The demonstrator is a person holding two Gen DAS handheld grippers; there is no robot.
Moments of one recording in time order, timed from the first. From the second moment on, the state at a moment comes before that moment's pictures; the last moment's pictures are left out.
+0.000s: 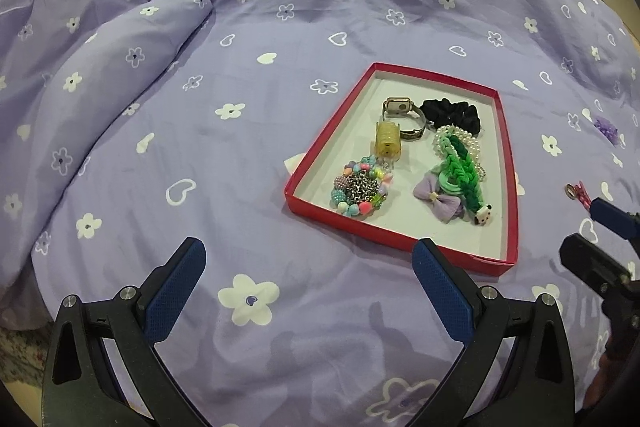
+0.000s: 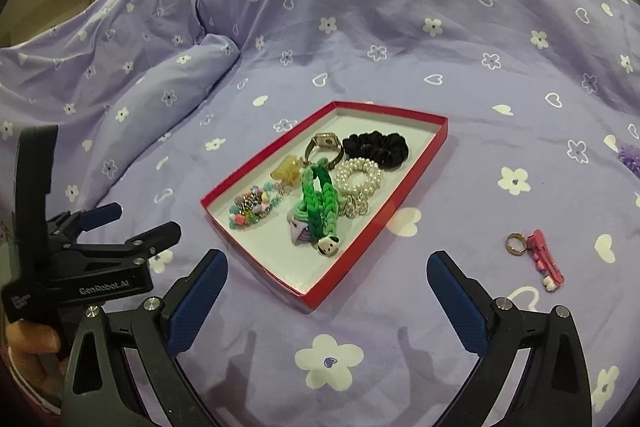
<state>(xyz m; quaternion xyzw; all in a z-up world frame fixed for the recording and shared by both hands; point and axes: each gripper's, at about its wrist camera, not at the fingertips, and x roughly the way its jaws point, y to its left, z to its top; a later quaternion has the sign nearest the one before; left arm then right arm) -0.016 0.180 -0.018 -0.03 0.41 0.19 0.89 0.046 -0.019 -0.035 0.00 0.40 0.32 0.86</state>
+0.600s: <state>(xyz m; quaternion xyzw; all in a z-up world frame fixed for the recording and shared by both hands) -0.038 0.174 0.000 -0.03 0.35 0.18 0.92 0.040 -0.019 -0.042 0.00 0.37 0.31 0.87</state>
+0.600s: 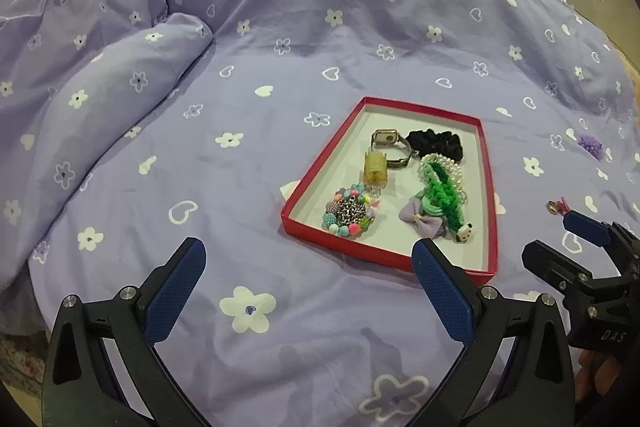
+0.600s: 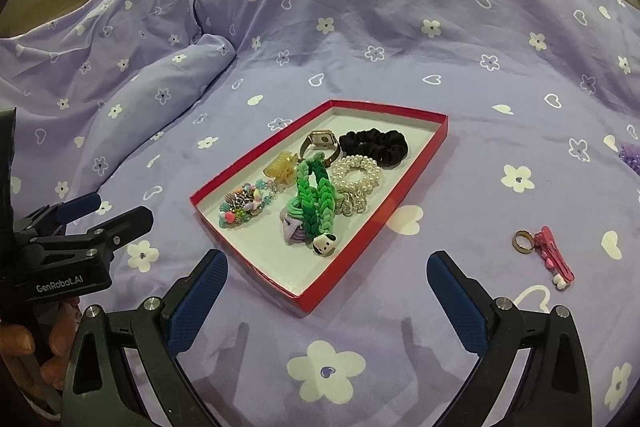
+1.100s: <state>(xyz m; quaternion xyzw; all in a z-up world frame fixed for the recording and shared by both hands) -0.051 0.162 0.011 -0.02 0.35 0.18 0.92 0.027 -0.034 -0.019 0.00 0.37 0.31 0.88</state>
